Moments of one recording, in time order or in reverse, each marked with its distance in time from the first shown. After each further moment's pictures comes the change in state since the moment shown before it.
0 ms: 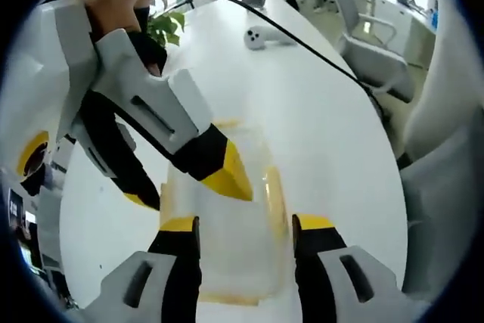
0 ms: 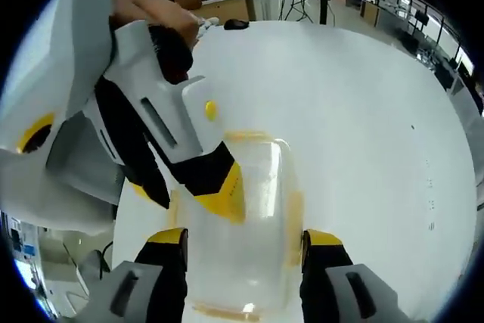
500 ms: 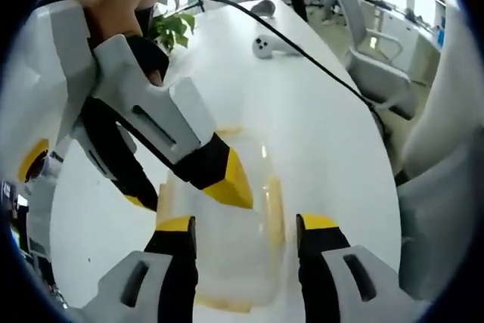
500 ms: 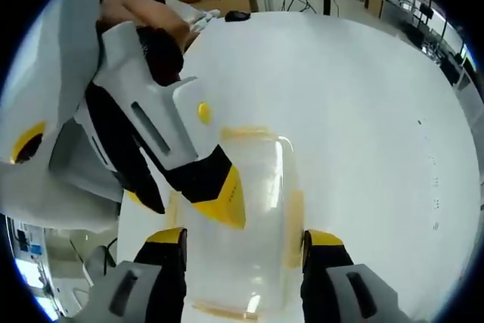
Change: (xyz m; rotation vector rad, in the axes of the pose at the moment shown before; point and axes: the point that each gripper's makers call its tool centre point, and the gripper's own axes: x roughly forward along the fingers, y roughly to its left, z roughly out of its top) left arm 0.002 0.002 0.007 -0.085 -0.054 -0.019; right arm 0.003 0.001 -0.001 0.010 0.049 0.033
